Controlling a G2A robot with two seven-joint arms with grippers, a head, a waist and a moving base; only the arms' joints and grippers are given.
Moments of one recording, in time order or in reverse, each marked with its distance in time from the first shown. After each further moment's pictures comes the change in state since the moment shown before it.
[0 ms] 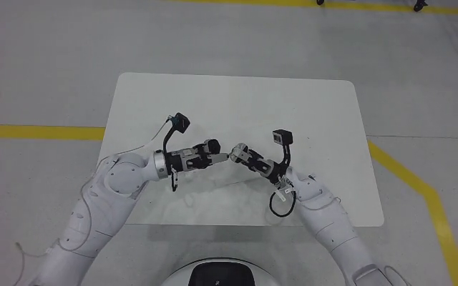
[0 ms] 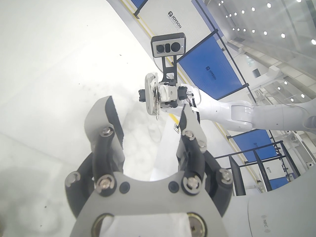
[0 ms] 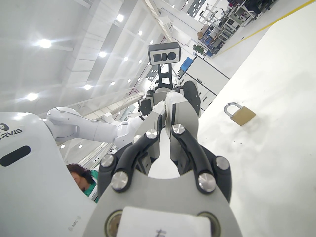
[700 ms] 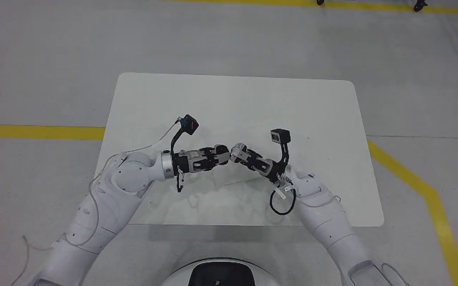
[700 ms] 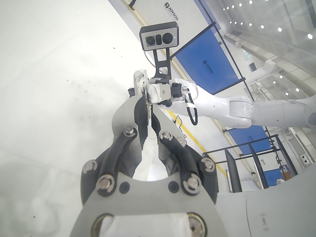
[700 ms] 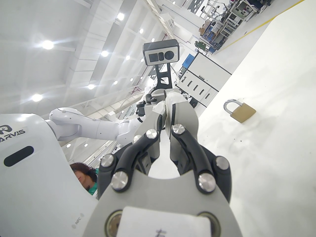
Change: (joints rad) left arm -0.034 -0.005 0.057 0.026 -0.010 0.001 -0.005; right arm 0.021 -0.031 0.017 0.058 0.047 0.000 0.084
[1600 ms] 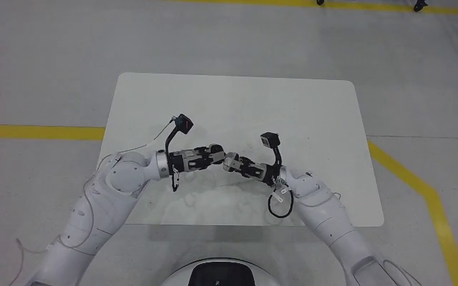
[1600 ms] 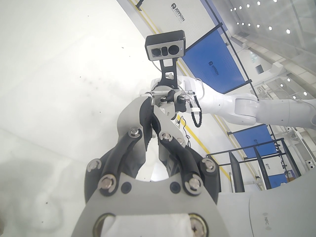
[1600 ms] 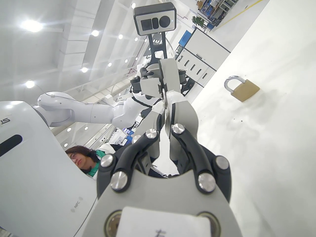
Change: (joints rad) left arm 0.015 0.019 -0.036 -0.013 0.013 0.016 -0.011; right arm 0.045 0.046 -0.117 -0.007 -0.022 0.028 0.028
